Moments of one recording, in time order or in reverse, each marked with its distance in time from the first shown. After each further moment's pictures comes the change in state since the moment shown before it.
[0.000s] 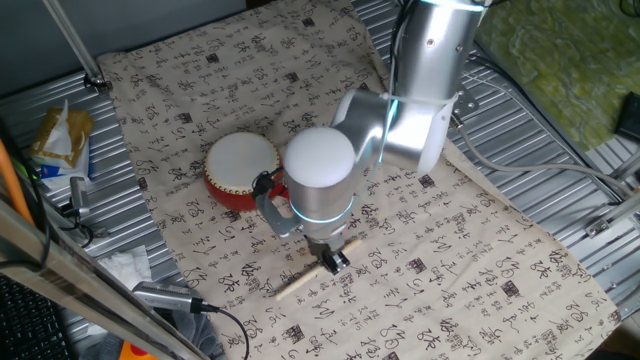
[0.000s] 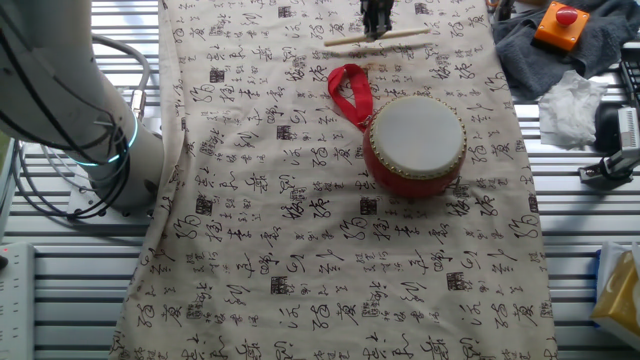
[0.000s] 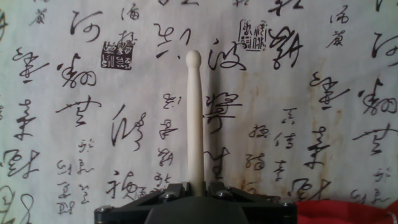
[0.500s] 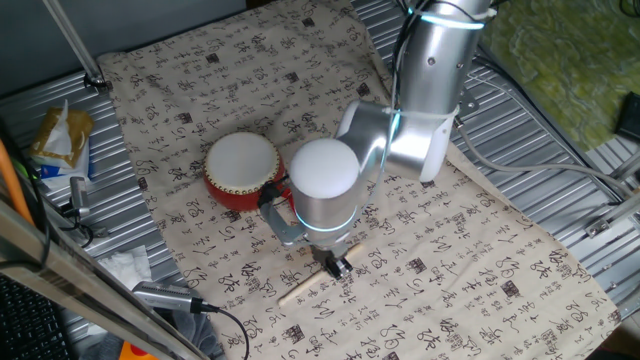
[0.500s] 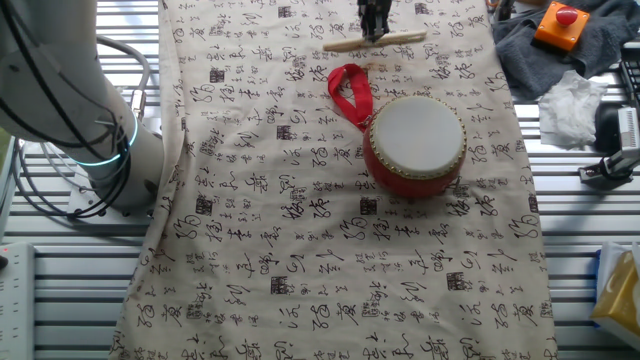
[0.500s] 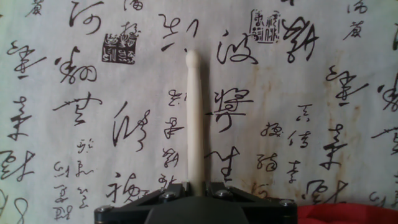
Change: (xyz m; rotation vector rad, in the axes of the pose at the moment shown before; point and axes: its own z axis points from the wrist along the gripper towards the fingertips) arm -0.001 0.003 0.018 -0.009 -0.013 -0.027
